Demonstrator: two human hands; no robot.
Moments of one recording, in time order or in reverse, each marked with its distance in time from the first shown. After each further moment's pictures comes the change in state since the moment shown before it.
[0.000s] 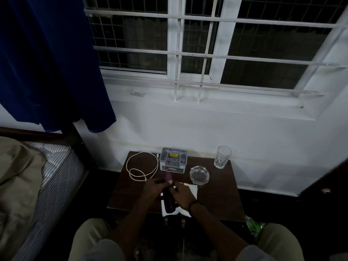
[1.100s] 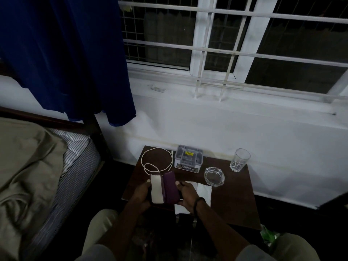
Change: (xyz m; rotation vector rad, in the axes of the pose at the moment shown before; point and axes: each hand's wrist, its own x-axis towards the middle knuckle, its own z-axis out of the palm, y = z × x) left_hand -0.010 -0.026 -0.076 -0.574 0.169 -0.301; right_hand 0.025 -0.011 0.042 0.732 -0.101 0.386
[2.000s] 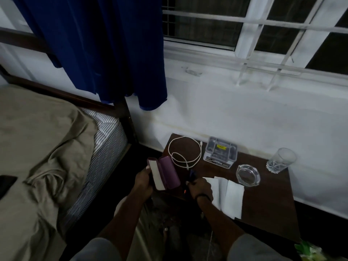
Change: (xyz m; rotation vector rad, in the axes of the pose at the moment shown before) left_hand 0.026 0.042 -0.081 -0.193 0.174 0.160; right_hand 0.052 0.030 0.057 -0.901 0.385 -0.064
